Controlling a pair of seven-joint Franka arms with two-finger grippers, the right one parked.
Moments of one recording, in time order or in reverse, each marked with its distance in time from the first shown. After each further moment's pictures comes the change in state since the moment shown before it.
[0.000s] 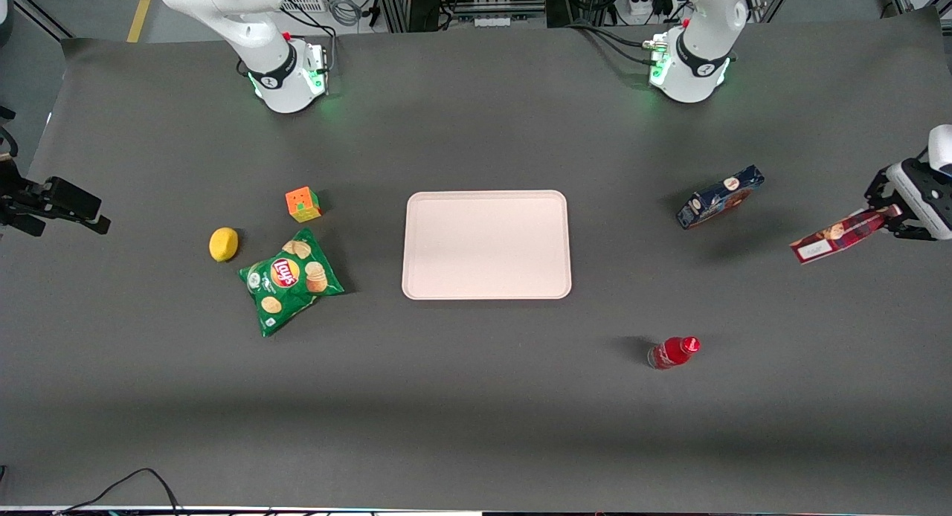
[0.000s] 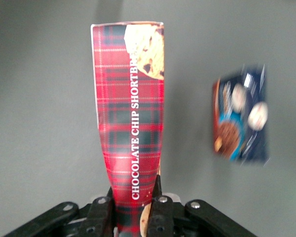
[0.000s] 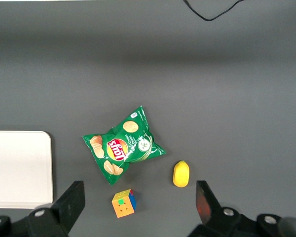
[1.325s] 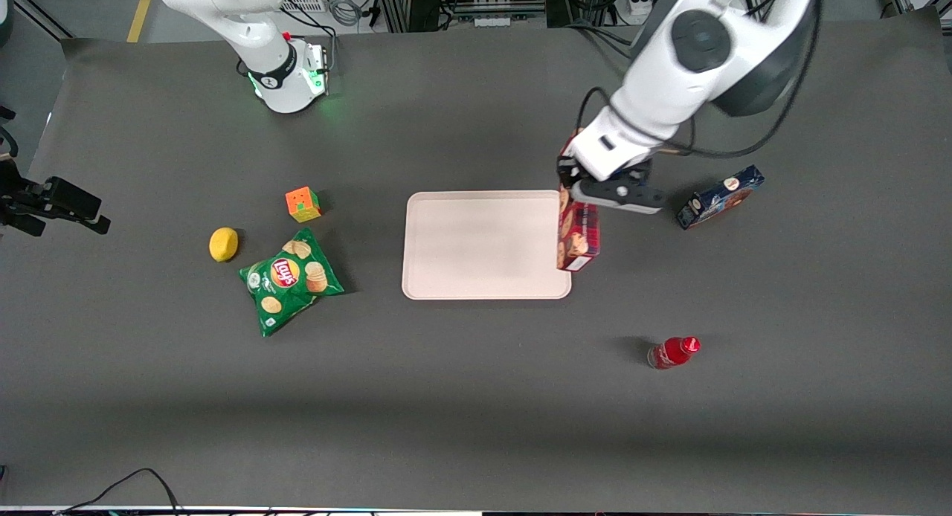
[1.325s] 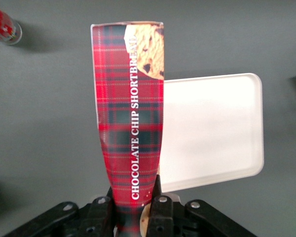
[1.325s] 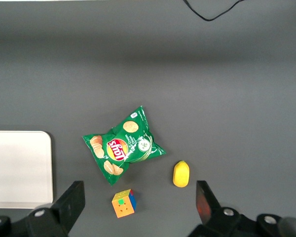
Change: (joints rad) arm -0.311 0.053 -0.631 0.106 0.053 0.123 -1.947
